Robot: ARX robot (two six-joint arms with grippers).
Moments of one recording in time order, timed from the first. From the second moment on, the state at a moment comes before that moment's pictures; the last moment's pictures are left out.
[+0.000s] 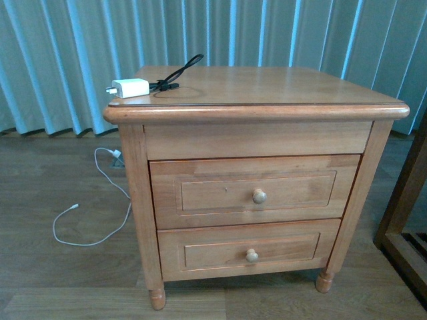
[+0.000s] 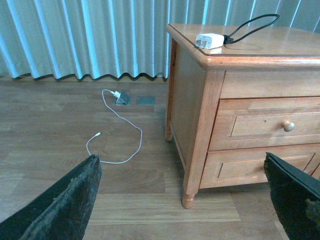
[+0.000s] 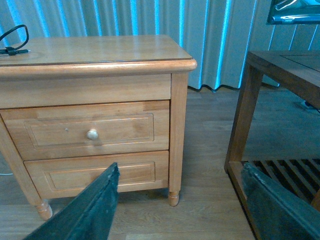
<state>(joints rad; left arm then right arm) 0.00 0.00 0.01 0.00 0.00 0.00 0.00 0.00 0.01 0.00 0.00 0.00</state>
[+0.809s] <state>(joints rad) 0.00 0.00 0.01 0.00 0.00 0.00 0.05 0.77 0.19 0.29 -0.27 -0.21</state>
